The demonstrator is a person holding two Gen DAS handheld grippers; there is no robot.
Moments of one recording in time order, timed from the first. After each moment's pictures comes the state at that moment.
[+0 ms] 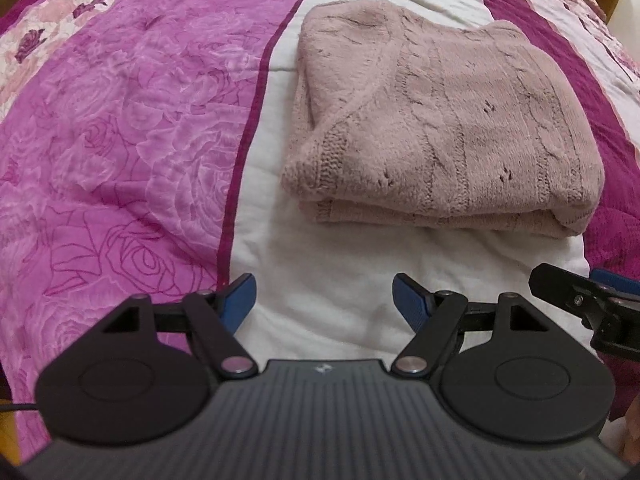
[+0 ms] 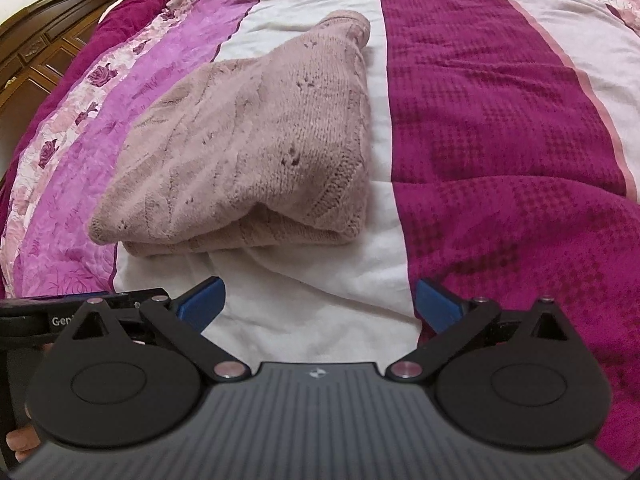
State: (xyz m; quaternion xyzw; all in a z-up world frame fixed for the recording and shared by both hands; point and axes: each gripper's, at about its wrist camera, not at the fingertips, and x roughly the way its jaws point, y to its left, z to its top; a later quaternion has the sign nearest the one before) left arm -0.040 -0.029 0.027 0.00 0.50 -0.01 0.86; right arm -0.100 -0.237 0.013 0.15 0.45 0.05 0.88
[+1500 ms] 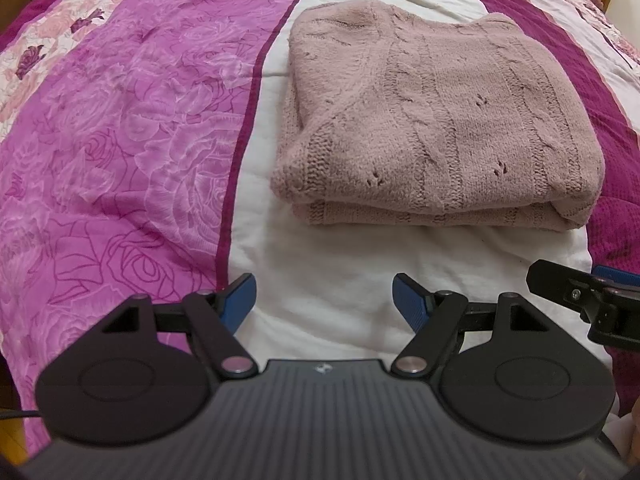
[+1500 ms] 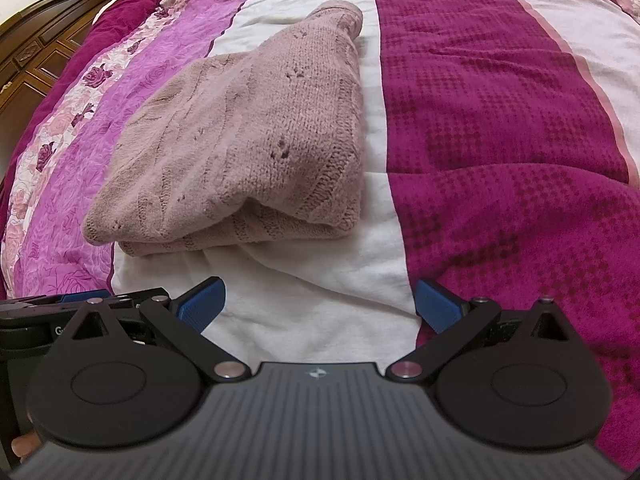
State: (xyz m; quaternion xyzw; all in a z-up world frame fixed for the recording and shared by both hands) left arm -0.042 -0.036 0.027 0.02 0.50 -0.01 0.87; right arm -0.099 -0.237 0.007 0.16 0.46 0.05 0.87
